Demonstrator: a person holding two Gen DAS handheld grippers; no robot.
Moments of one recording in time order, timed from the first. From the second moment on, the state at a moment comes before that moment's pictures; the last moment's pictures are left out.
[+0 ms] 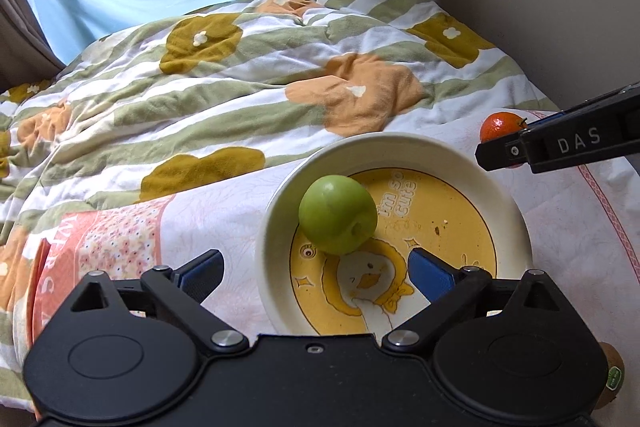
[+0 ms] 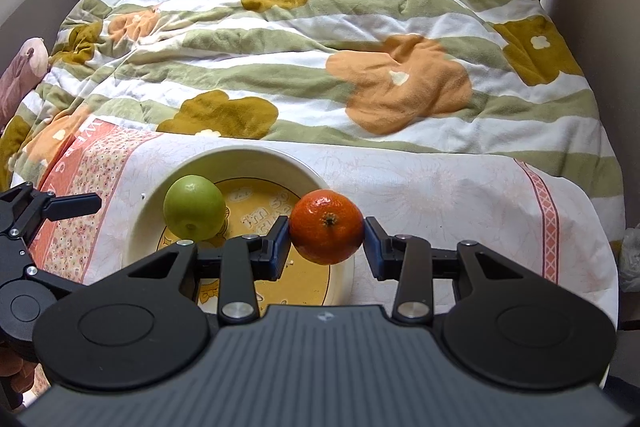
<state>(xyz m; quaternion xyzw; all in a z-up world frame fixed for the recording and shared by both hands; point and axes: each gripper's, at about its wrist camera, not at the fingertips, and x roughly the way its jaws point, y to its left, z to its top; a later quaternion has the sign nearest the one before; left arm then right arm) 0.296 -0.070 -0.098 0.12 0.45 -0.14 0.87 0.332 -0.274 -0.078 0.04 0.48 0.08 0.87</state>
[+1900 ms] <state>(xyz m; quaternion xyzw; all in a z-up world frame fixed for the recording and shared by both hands) 0.164 0.006 0.017 0.08 0.34 -0.13 0.93 0.155 -0.229 0.020 -0.02 0.37 0.06 0.93</state>
